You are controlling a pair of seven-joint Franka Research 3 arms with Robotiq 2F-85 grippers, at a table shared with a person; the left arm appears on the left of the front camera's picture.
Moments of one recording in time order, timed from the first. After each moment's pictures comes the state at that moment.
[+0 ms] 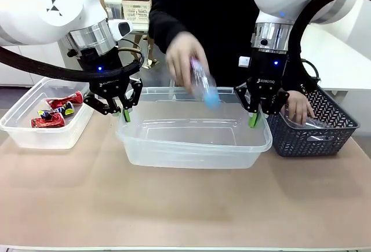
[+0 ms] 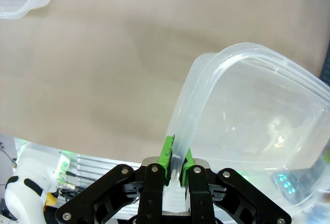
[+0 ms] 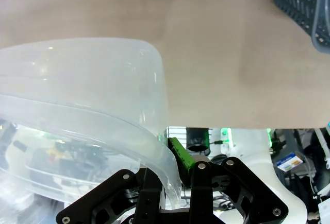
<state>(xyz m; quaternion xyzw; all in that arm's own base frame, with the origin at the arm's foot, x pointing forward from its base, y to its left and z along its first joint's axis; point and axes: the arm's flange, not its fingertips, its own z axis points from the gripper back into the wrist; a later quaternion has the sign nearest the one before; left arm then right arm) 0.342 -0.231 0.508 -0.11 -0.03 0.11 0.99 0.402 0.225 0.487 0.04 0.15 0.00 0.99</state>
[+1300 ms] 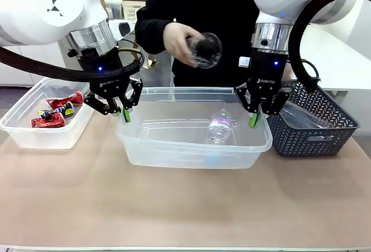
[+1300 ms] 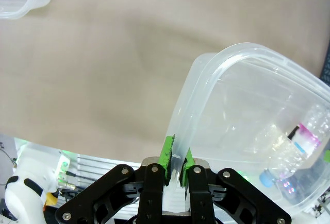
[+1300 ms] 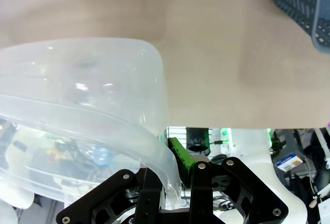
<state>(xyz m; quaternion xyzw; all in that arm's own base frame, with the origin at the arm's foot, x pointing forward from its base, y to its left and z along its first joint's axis) 0.342 -0.231 0.508 -0.11 -0.03 0.11 0.99 0.402 0.225 0.487 0.04 0.15 0.00 0.99</state>
